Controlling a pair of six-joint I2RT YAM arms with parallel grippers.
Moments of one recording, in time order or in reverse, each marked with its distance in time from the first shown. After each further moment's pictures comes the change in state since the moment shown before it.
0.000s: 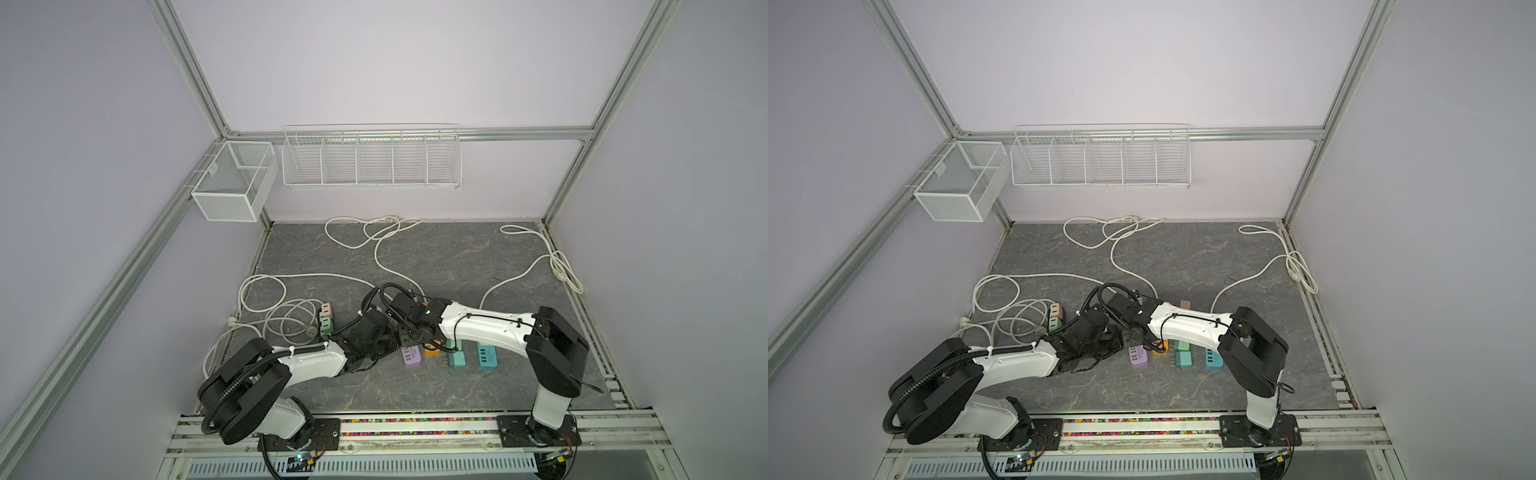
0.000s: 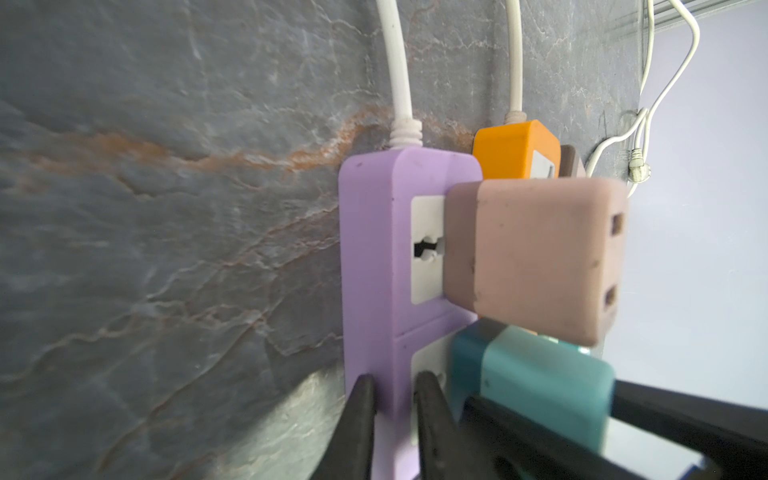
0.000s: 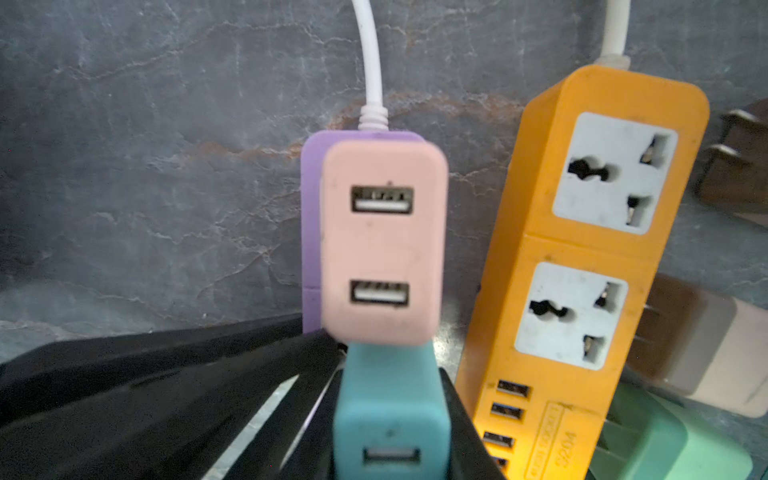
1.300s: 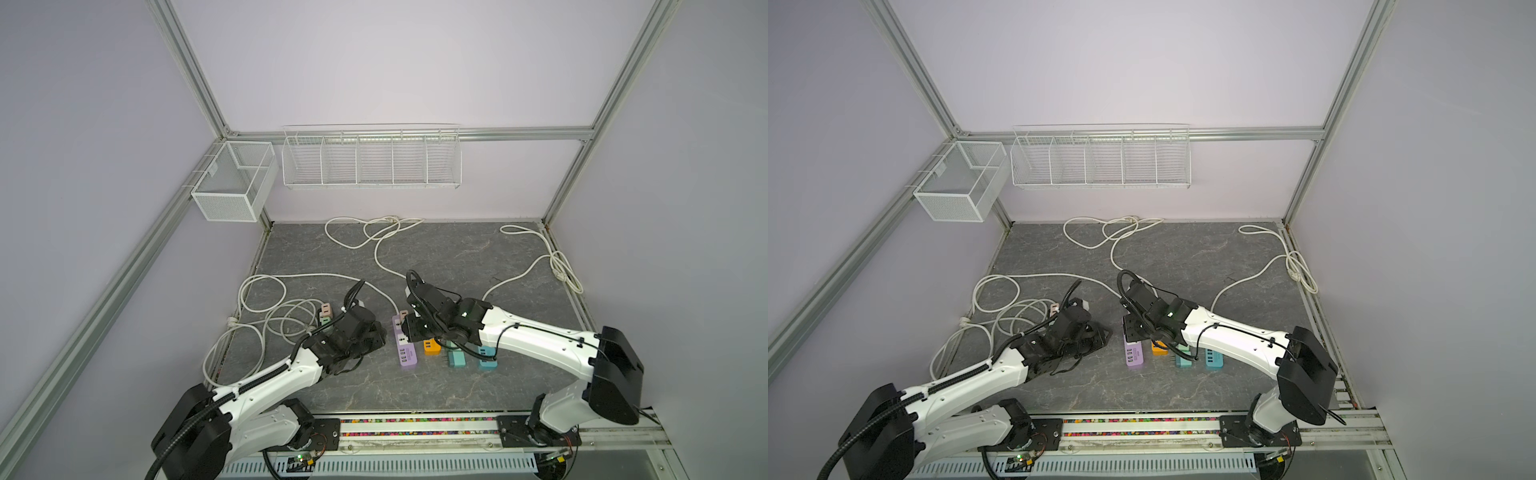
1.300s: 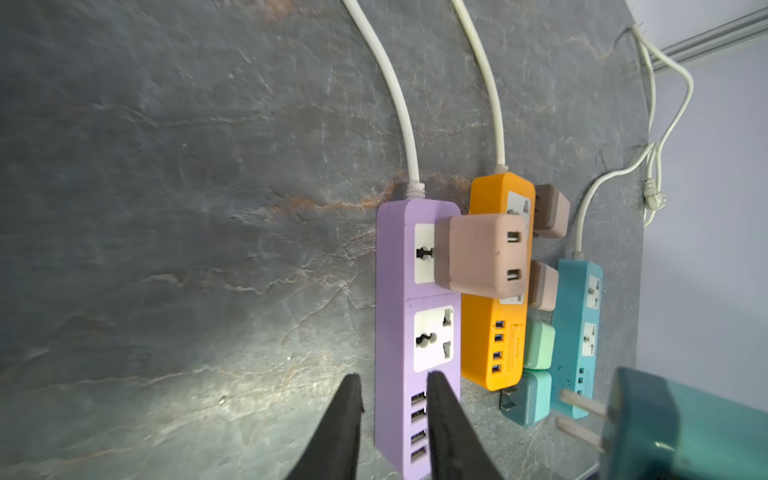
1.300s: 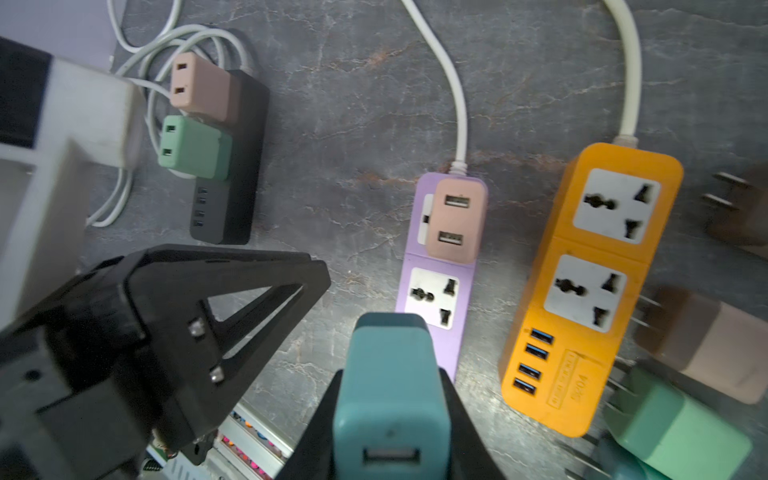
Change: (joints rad) left arm 0.037 -0.370 0.059 -0.433 -0.148 0.088; right arm -0.015 -0.286 -0.118 0.150 -0.161 -0.050
